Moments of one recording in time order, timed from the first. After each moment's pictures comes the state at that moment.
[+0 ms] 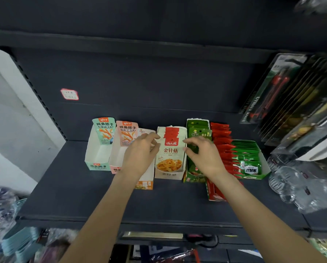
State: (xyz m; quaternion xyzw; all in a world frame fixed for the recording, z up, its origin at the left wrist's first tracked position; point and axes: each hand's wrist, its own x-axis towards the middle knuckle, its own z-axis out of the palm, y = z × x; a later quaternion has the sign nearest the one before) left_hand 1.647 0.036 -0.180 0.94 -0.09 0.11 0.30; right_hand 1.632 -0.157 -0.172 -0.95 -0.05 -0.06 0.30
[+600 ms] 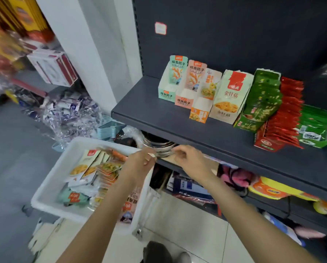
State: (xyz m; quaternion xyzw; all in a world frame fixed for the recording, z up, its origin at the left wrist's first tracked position) left_hand 1.347 0.141 -0.266 0.92 0.14 -0.02 0.37; right_hand 1.415 -0.032 -0.249 -0.89 -0.20 0.16 0.38
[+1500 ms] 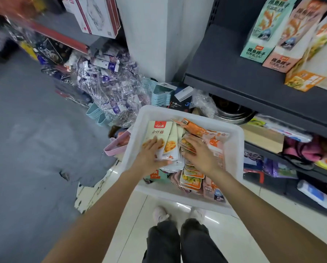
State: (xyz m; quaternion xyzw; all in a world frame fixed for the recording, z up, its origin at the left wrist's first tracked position) left_hand 1.251 0.412 -0.399 0.91 0.12 -0.18 0.36; right_hand 1.321 0.224 -0.358 -0.90 -0.16 0.27 0.29
